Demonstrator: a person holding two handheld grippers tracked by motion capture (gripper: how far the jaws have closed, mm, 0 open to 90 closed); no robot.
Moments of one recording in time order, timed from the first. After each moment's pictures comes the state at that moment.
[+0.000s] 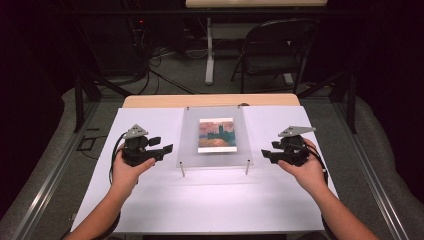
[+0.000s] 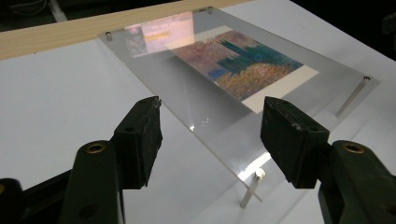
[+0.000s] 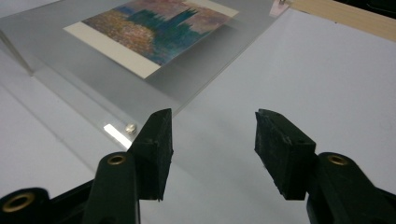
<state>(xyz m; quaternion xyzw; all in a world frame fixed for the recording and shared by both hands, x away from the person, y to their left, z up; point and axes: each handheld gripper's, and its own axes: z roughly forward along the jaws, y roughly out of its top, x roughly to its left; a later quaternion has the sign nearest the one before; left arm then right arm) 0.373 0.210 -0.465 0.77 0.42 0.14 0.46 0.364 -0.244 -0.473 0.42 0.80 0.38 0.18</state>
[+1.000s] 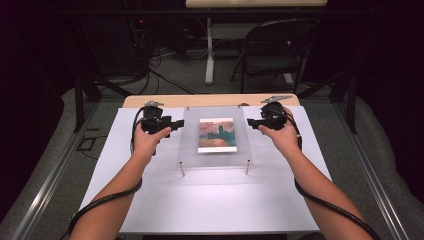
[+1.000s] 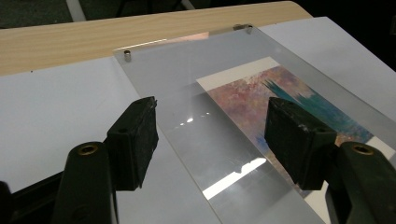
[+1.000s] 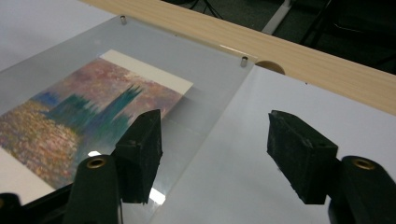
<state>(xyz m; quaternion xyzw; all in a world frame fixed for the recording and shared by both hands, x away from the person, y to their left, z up) 0.474 0.180 -0.474 0.75 0.48 0.11 0.43 0.473 -0.210 -0.467 0.46 0.77 0.39 0.21</state>
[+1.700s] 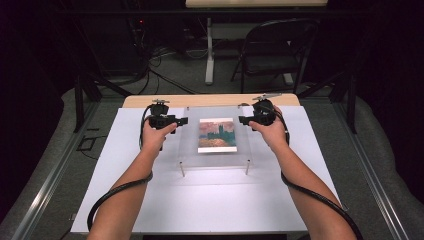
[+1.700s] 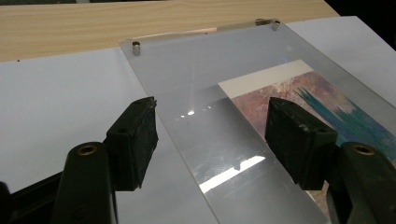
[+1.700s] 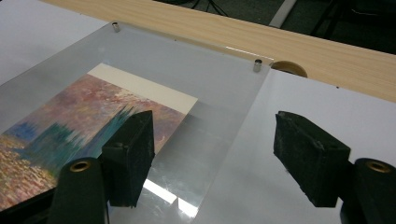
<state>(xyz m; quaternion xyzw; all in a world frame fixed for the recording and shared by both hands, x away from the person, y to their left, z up) 0.509 0.170 -0.499 0.74 0.51 0.10 0.42 0.508 -0.192 -0.492 0.49 0.76 0.40 0.18</state>
